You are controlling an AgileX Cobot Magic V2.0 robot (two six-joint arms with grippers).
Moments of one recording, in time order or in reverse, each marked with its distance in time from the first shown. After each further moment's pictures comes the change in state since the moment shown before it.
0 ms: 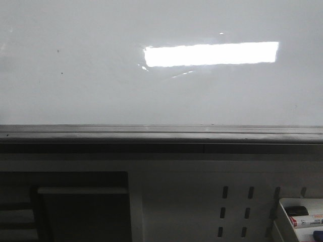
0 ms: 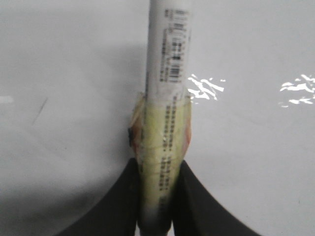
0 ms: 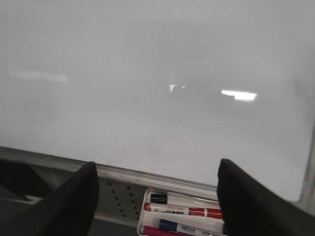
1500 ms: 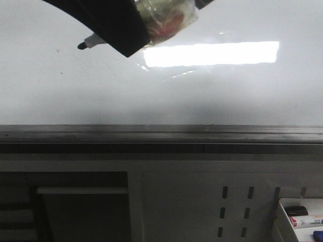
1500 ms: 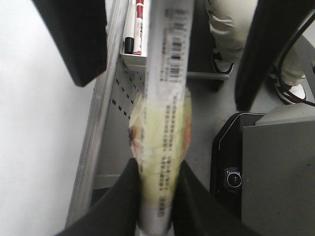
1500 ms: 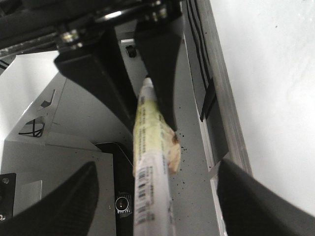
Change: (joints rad) left arm -0.636 0.270 -0.597 -0.270 0.869 0.820; right arm 0.387 0.742 -0.366 0.544 0.286 -0.997
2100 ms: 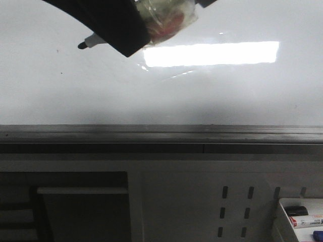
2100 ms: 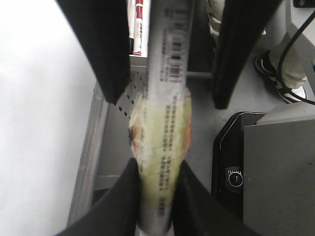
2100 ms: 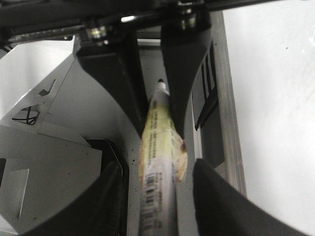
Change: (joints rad) left arm 0.000 0.000 0.000 0.000 0.000 0.010; right arm 0.000 0.002 0.000 0.017 0.007 -0.138
